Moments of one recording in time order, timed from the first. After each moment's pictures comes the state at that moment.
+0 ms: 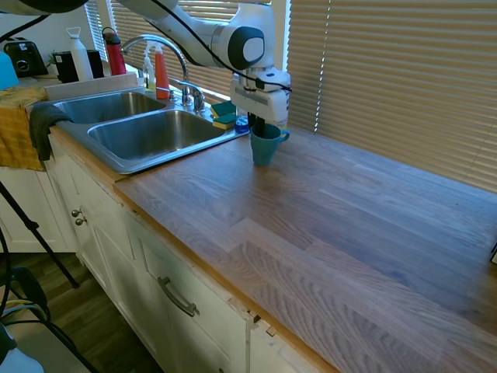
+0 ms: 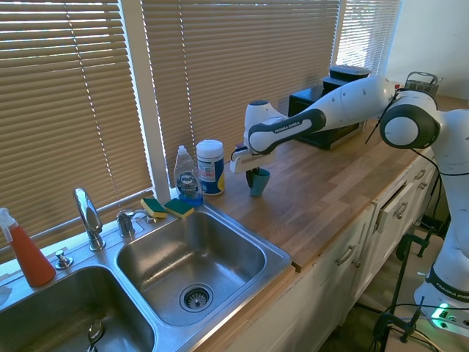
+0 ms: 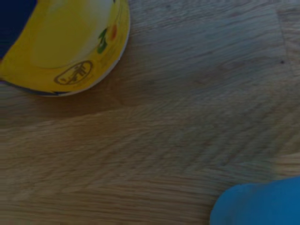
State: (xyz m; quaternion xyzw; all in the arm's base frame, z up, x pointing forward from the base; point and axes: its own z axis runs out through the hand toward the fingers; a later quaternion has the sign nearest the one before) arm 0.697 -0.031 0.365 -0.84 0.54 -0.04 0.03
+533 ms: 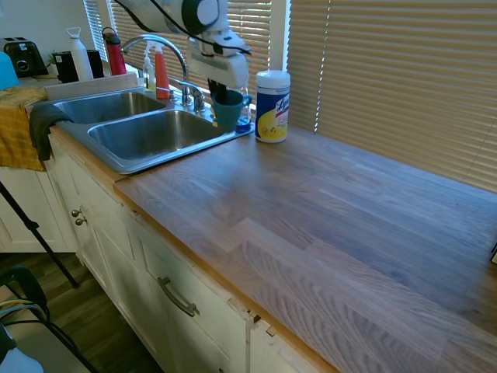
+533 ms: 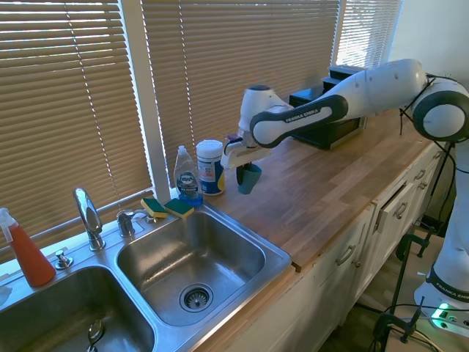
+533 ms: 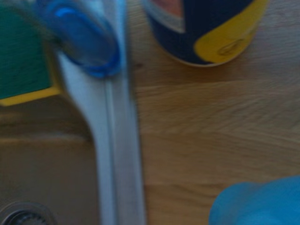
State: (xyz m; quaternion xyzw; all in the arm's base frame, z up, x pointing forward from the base) arm 0.648 0.096 0.453 -0.88 0.47 -0.08 0.08
